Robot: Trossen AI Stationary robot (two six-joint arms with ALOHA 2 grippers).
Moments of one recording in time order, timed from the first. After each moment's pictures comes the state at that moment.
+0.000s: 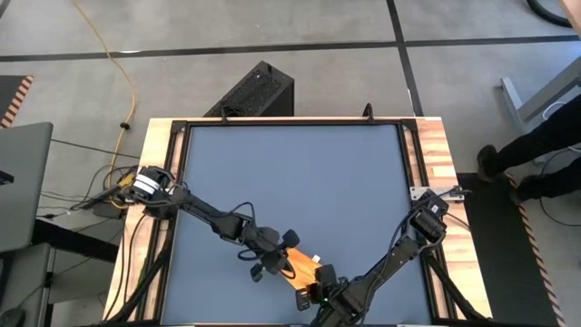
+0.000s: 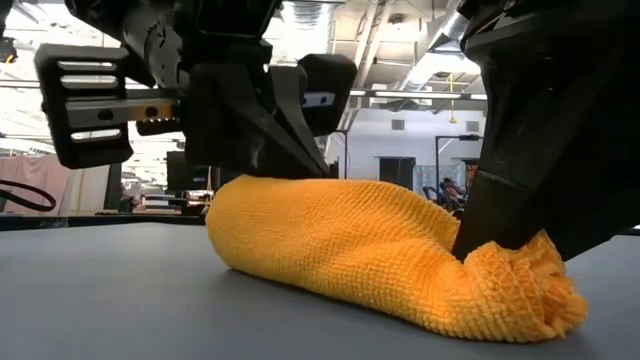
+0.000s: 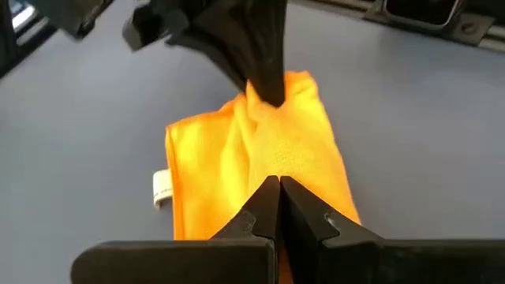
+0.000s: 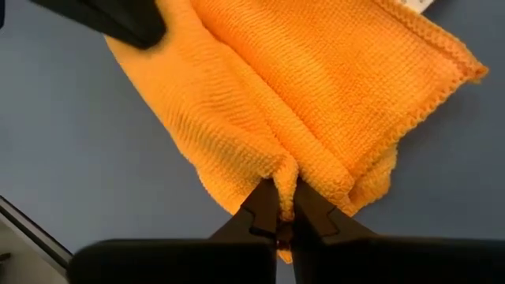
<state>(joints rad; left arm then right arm) -0.33 1.89 0.95 0.37 0.18 0.53 0.74 2.24 1.66 -0.72 0.52 2.08</state>
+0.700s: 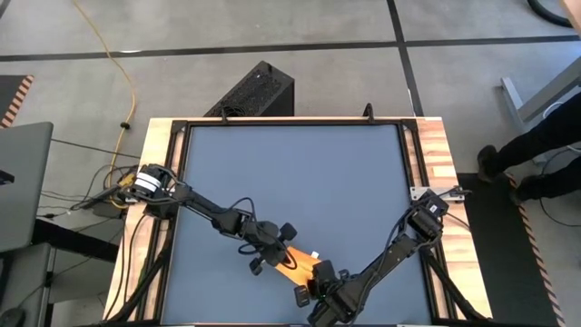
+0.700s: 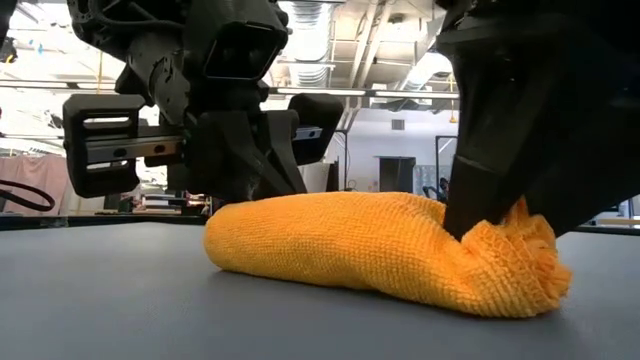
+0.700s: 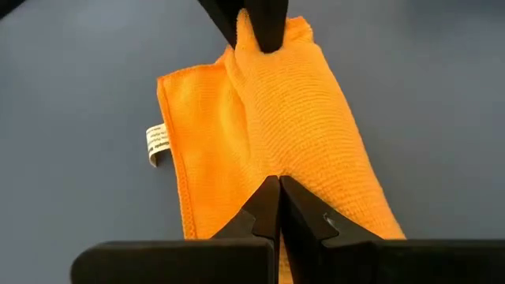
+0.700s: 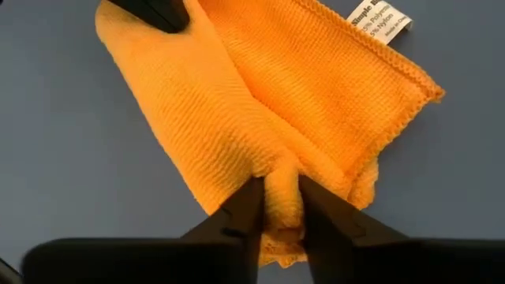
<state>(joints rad) -0.29 1.89 0.89 0.39 0.18 0.51 0.72 2.24 1.73 -0.90 0.51 1.98</state>
